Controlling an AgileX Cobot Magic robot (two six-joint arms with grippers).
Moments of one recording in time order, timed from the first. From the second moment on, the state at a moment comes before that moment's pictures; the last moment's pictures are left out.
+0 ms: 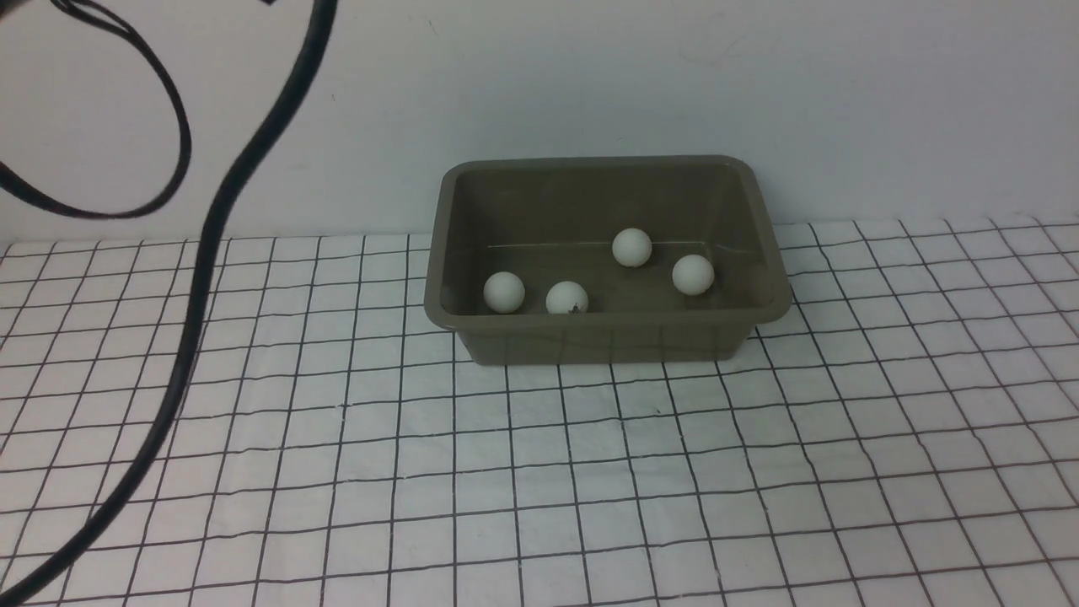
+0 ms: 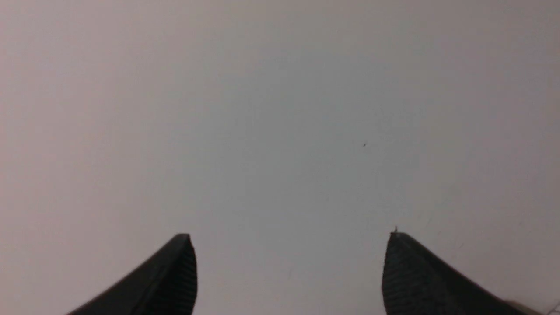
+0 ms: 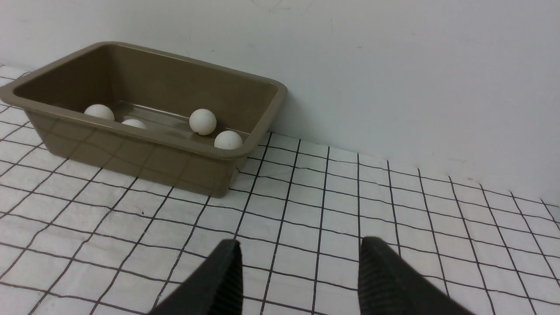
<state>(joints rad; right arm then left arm) 0.03 0.10 -0.32 0.28 0.62 -0.44 -0.41 1.09 -1.10 1.26 0.01 -0.91</state>
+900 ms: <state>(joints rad) 0.03 0.10 -0.32 0.28 0.63 -0.44 -0.41 0.43 -0.38 0.88 0.39 -0.94</state>
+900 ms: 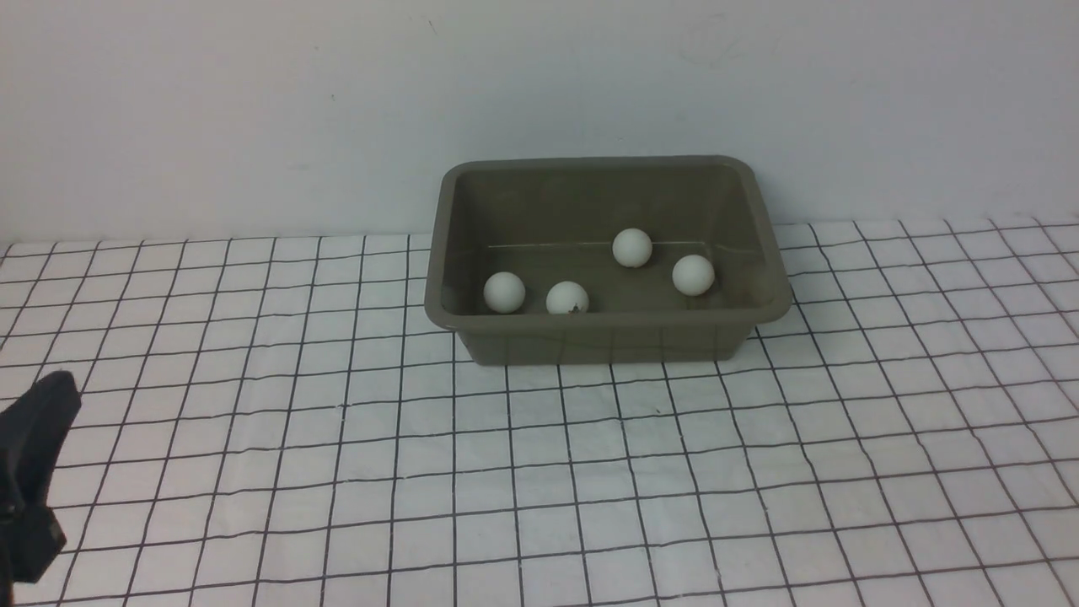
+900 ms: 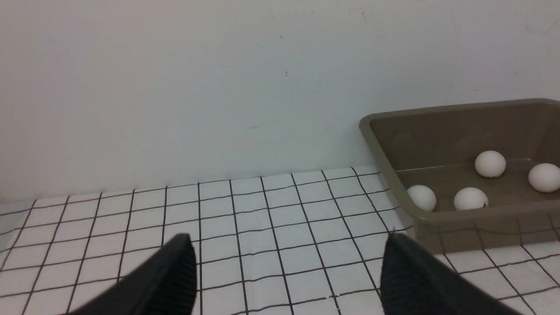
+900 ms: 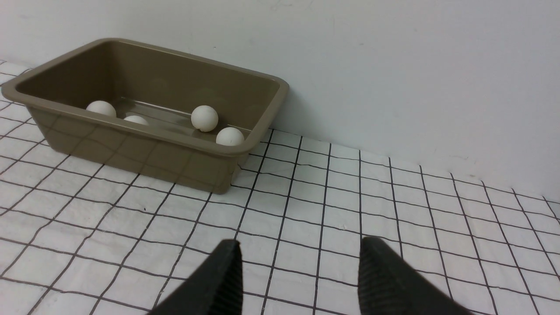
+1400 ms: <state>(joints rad) 0.03 0.10 -0.32 0.28 0.63 -0.44 -0.53 0.19 -0.25 0.48 0.57 -0.55</state>
